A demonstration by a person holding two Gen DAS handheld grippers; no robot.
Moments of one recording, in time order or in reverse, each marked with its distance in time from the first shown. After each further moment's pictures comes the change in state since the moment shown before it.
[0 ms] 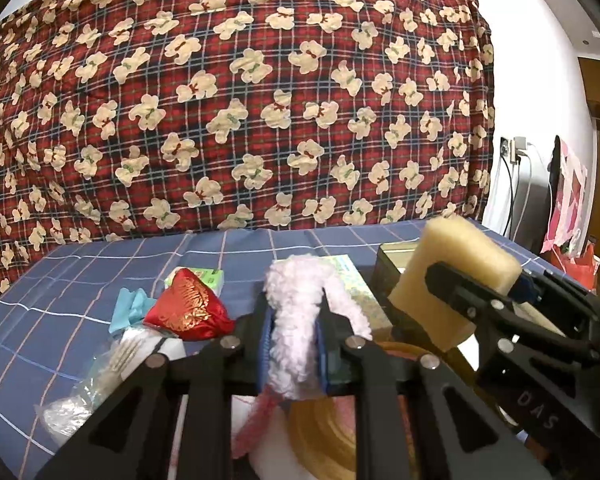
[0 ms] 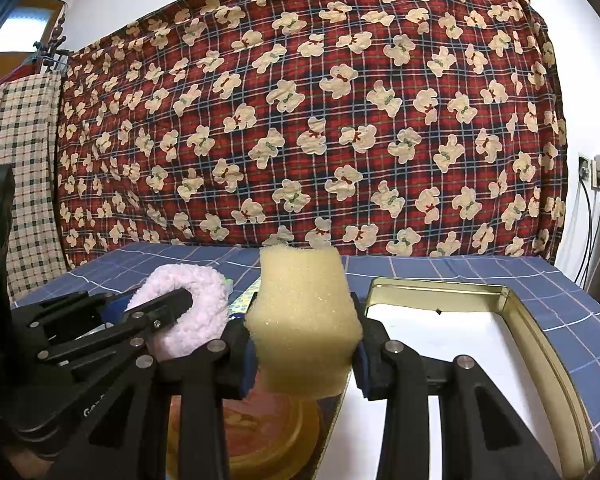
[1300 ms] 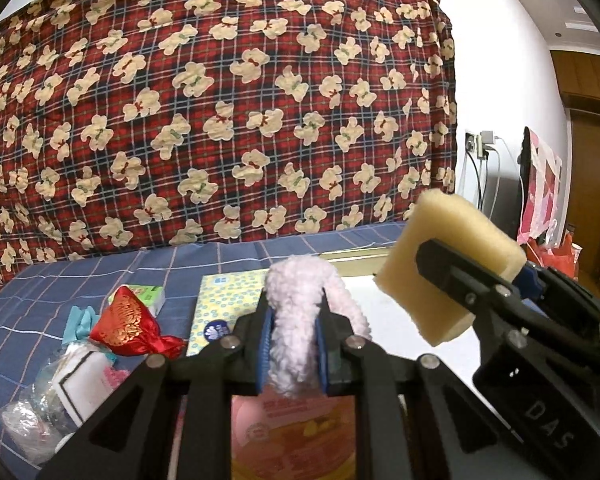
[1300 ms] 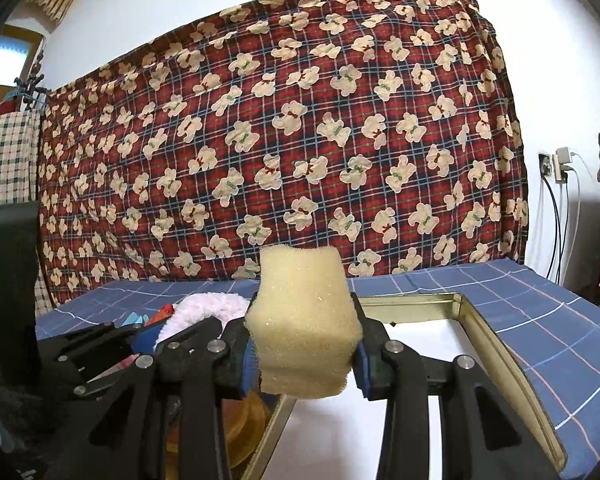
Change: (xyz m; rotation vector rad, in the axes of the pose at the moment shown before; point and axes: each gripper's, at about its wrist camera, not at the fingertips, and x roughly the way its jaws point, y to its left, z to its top) left arm 0.006 -0.057 0.005 0.051 -0.034 -0.093; right arm -0.035 -0.036 -0.003 0.091 -0.121 -0.079
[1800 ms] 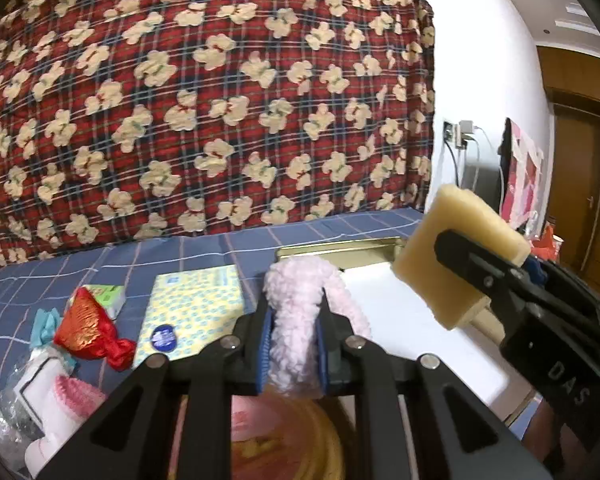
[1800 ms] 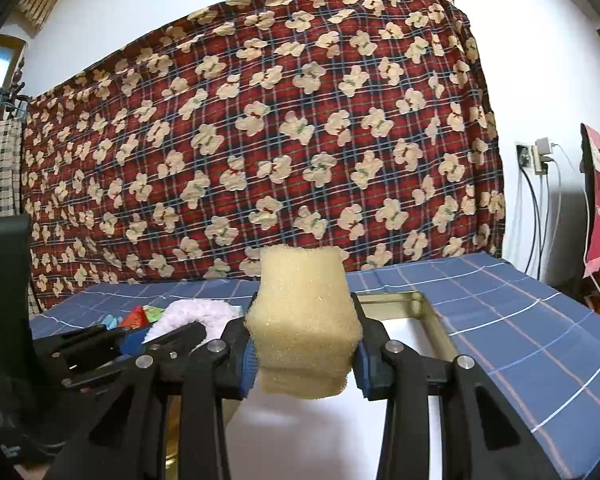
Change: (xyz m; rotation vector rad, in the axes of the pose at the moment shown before) left arm 0.017 -0.024 0.007 0.012 0.052 -0.090; right arm -0.005 -0.047 0.008 0.024 0.019 -0.057
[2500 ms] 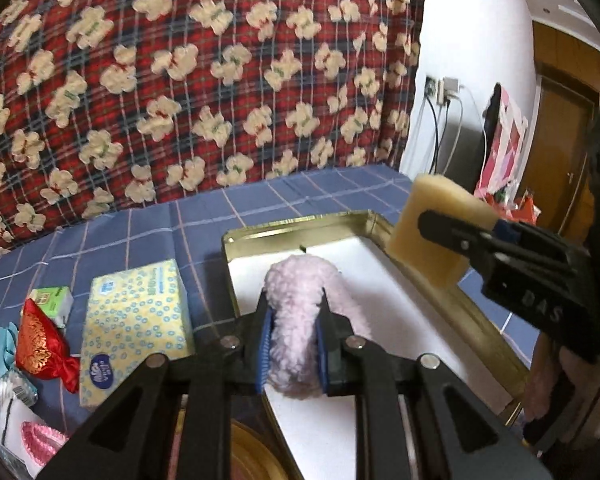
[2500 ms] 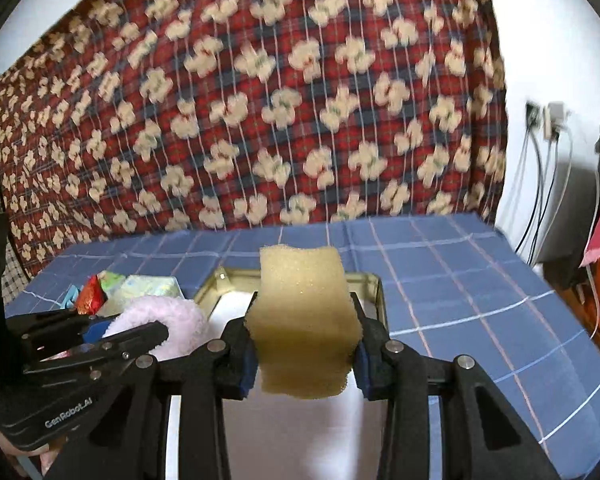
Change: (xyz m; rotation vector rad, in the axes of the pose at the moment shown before) left arm 0.053 -0.023 0.036 0.014 0.236 -0.118; right arm 0.069 -0.071 0.033 0.000 0.317 0.003
